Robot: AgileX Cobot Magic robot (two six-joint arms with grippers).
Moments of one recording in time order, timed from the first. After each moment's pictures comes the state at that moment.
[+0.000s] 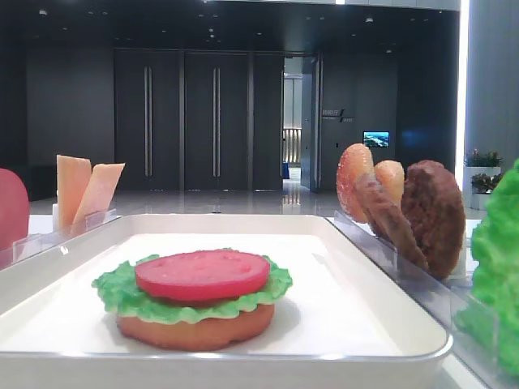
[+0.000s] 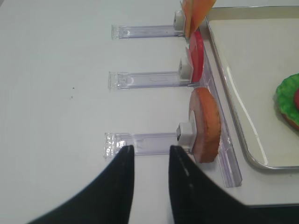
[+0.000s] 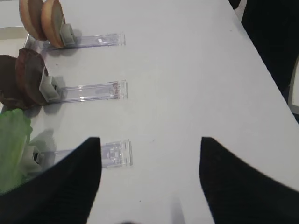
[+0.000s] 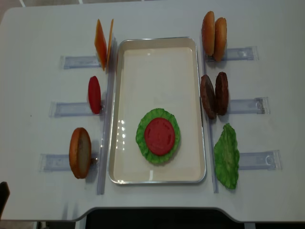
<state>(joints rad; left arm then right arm) 0.05 -0.02 -0.47 -0.05 1.11 0.06 -0.03 -0.01 -0.51 0.01 1.13 0.01</state>
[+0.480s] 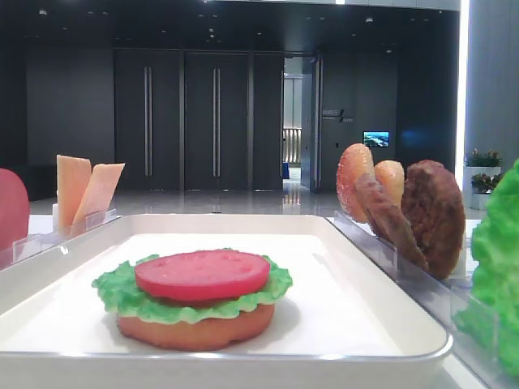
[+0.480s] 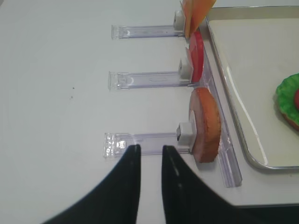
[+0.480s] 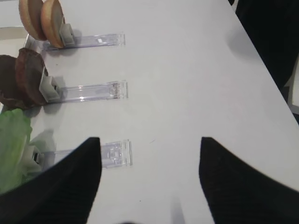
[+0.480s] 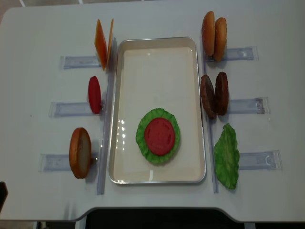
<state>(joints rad) 0.05 -0.02 -0.47 -0.05 1.11 0.06 -0.03 -0.01 -0.51 0.01 1.13 0.01</state>
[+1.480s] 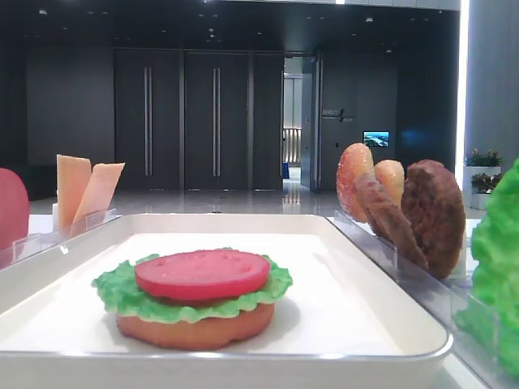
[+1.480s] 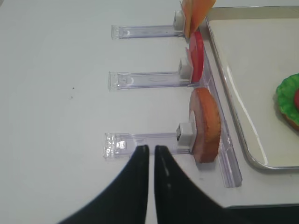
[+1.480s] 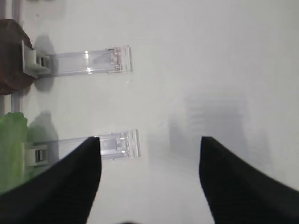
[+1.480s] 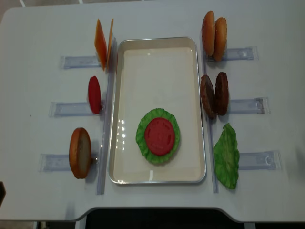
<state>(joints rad) 0.05 -0.02 -0.47 -0.05 1.11 0.06 -0.03 0.89 -0.88 0.05 1.13 0.00</state>
